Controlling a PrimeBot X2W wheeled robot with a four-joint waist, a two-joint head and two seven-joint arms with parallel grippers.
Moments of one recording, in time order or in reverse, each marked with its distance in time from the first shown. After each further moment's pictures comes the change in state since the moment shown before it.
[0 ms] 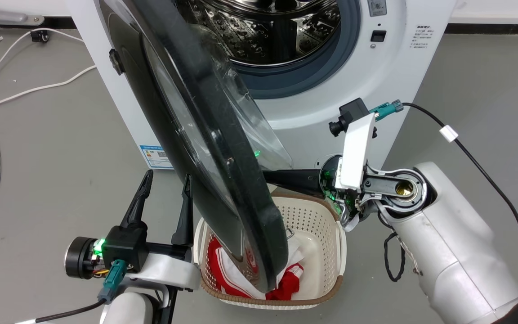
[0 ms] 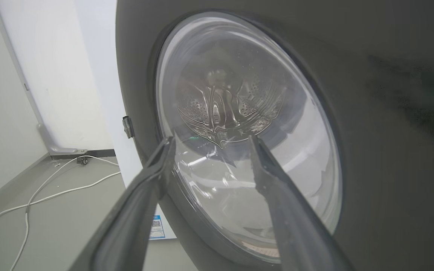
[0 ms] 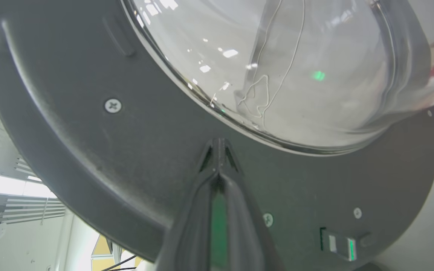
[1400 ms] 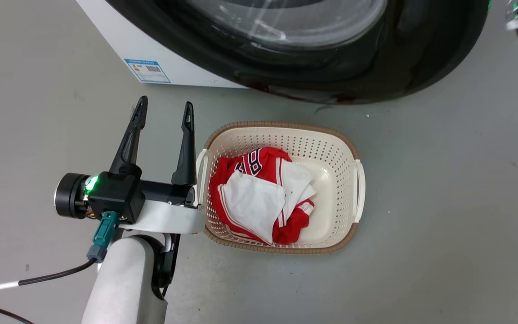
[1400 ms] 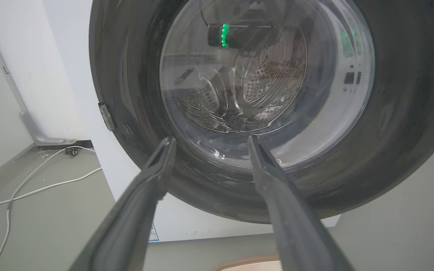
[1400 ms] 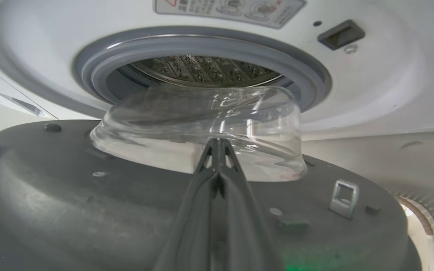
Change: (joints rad) left arm -0.195 0.000 -0.026 -0.059 -0.015 0.025 0.000; right arm -0.669 -0.232 -0.142 0.496 -0.125 0.000 -0.192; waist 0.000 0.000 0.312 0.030
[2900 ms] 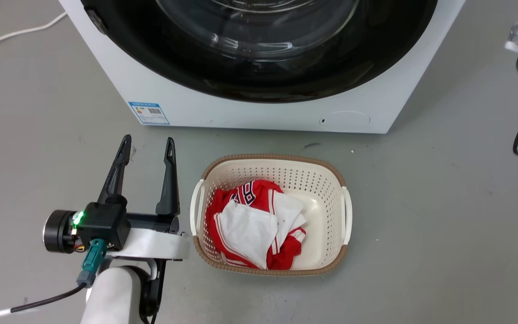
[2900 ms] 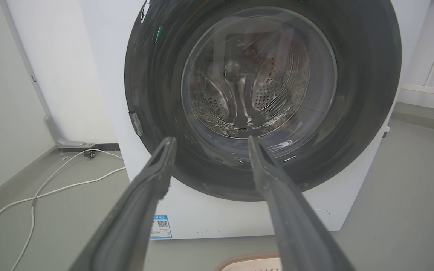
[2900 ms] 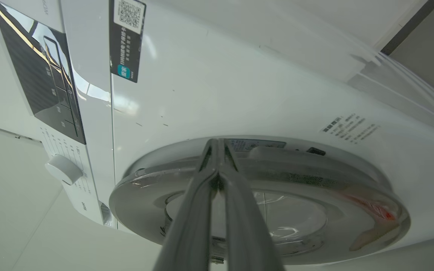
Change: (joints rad) left arm 0.127 0.003 0.064 0.000 0.011 -0.006 0.000; right arm 0.273 -0.007 -0.163 -0.175 0.109 0.000 -0.555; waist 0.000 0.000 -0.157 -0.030
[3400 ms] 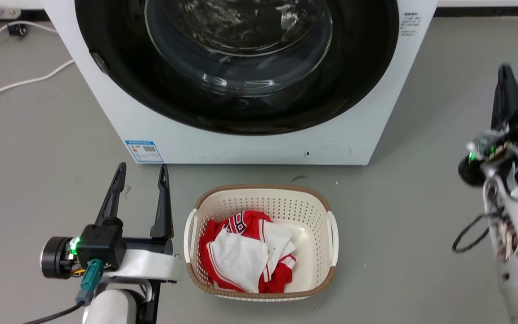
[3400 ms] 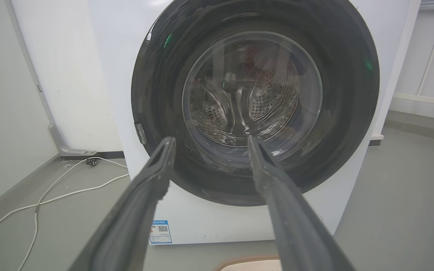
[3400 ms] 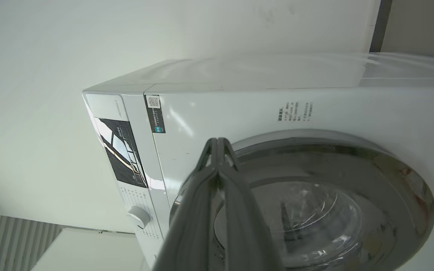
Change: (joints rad) left arm 0.083 0.005 0.017 0.007 -0.001 0.009 0.000; right arm 0.542 0.165 -0.233 -0.413 0.164 0.000 -0.241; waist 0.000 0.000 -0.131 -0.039
